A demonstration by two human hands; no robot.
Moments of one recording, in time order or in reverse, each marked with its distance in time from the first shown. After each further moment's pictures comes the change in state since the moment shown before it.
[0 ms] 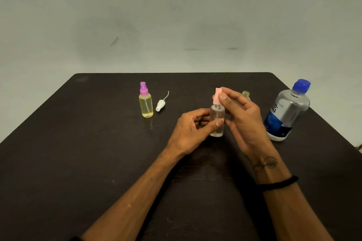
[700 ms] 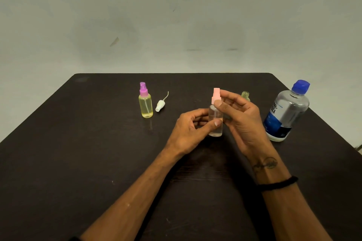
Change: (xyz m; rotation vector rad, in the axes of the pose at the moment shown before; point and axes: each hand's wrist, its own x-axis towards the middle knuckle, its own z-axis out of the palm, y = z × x) left_hand -0.001 0.003 -0.002 -0.045 -0.003 0.006; right_hand 0.000 0.001 -0.002 -0.034 -0.025 -0.011
